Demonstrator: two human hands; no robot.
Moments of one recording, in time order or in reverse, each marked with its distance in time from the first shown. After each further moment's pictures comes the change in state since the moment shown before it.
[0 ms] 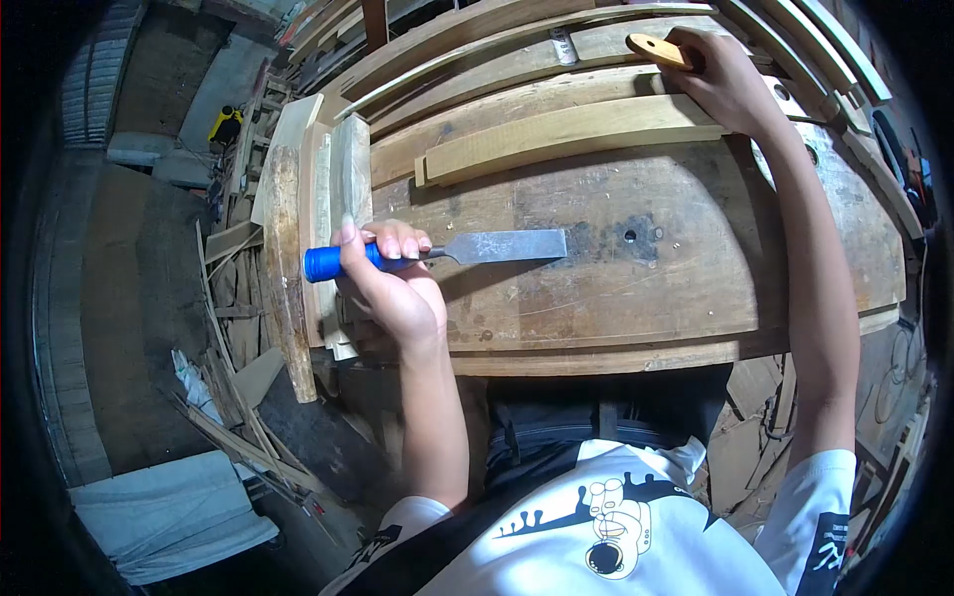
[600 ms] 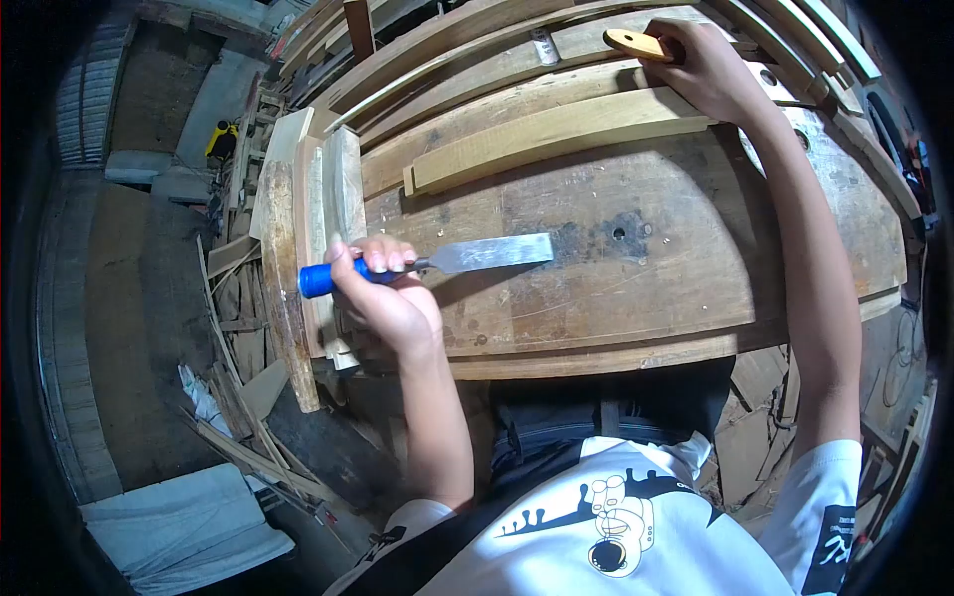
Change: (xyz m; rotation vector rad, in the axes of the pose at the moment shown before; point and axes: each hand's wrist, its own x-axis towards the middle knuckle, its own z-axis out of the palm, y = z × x) left_hand 0.002 -0.006 -0.007 -0.023 0.021 0.010; right_hand 0.001 -0.007 -0.006 0.028 -0.079 0.070
